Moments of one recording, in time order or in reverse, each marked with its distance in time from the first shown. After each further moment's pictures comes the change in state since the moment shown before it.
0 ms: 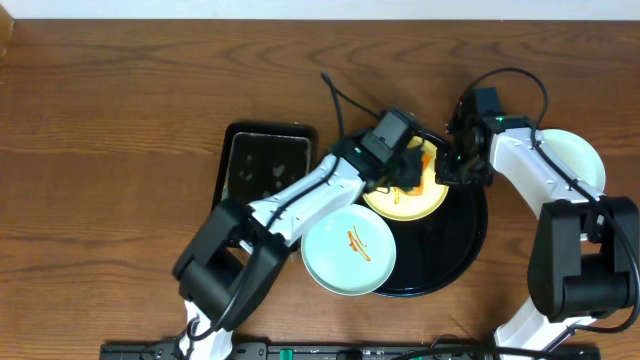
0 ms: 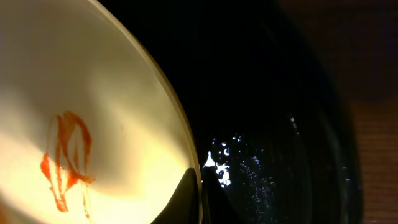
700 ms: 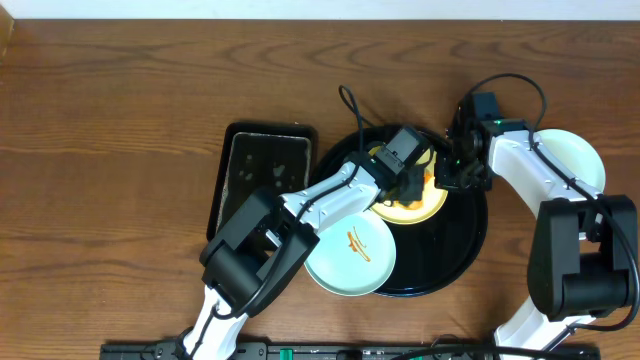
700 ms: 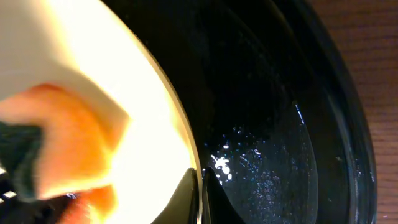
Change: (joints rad) left arm -0.032 0.118 0.003 -0.035 -0.091 -0.015; right arm 0.000 0.004 -0.020 -0.003 -0.002 0.013
